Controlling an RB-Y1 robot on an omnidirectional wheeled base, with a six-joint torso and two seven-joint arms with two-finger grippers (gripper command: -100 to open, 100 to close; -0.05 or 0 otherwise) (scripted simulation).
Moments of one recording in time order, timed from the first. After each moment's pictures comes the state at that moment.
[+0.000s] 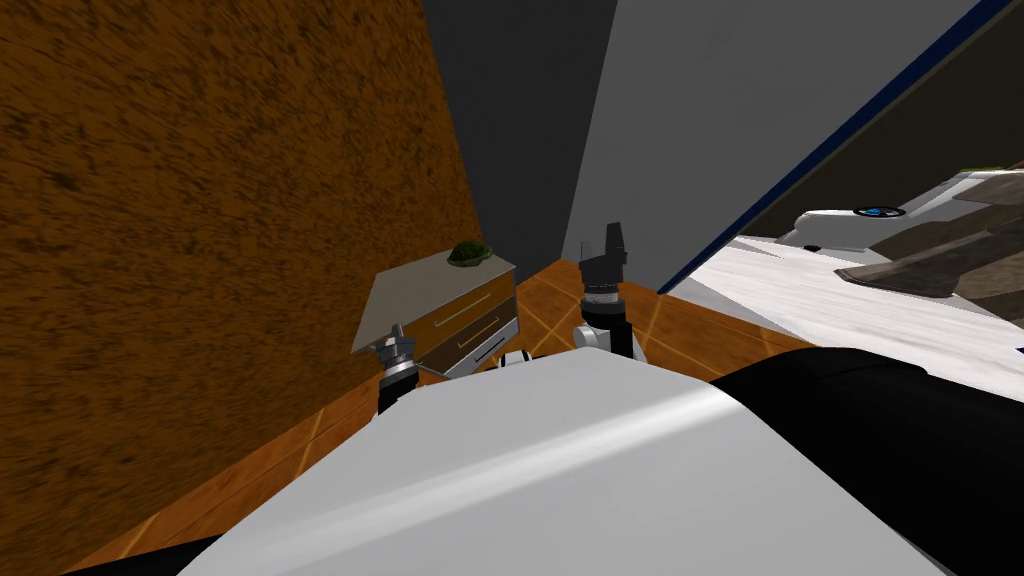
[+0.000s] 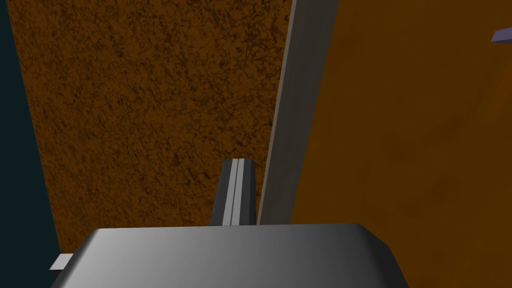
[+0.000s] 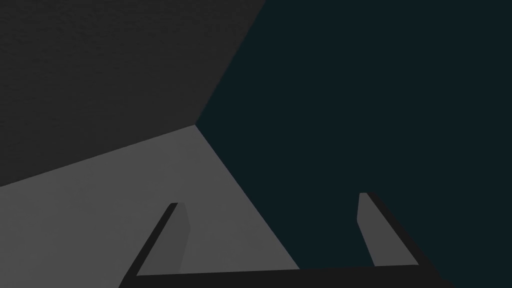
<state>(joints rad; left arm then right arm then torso) 0.46 0.17 0.18 -1.72 0.18 -0.64 0.15 0.46 0.01 0.01 -2.40 0.03 -0.49 0.09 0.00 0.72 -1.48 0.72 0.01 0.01</state>
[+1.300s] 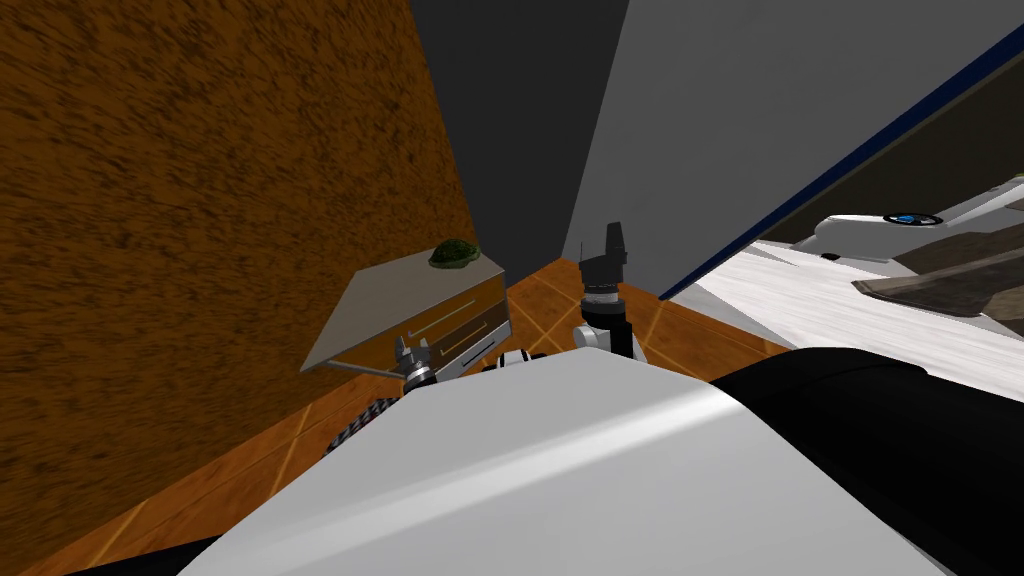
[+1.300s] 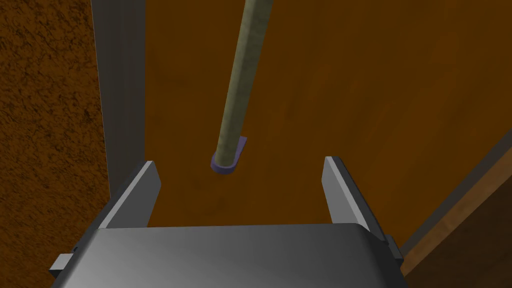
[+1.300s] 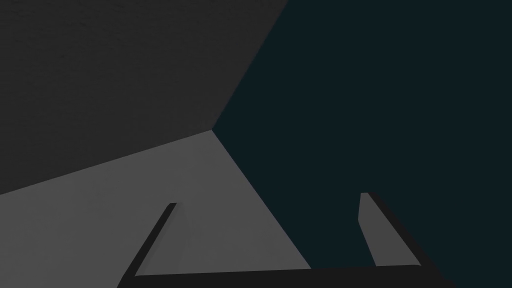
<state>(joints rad) 0.44 -0.01 0.20 -1.56 0.23 -0.62 0.16 0.46 0.00 0.01 -2.40 0.03 -0.49 0.09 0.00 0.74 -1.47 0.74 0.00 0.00</state>
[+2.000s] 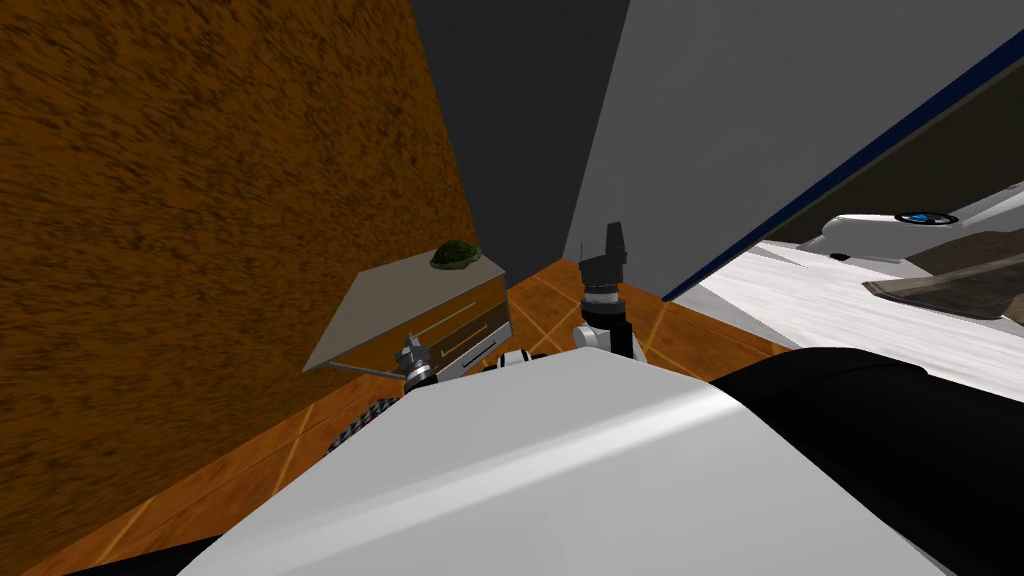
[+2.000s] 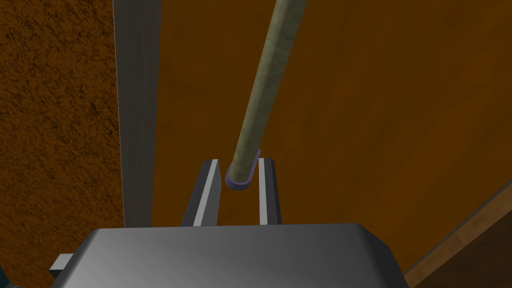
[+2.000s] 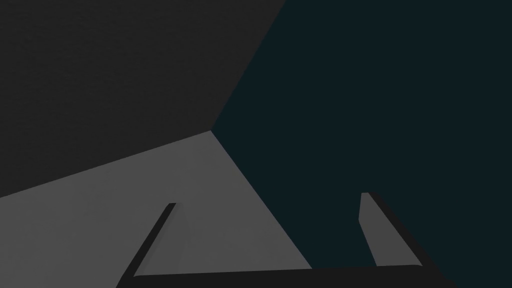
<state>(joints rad) 0.44 -0.03 0.20 -1.58 0.23 -0.62 0.16 0.46 0.00 0.01 -2.40 0.03 -0.49 0.09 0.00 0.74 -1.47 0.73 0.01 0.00</state>
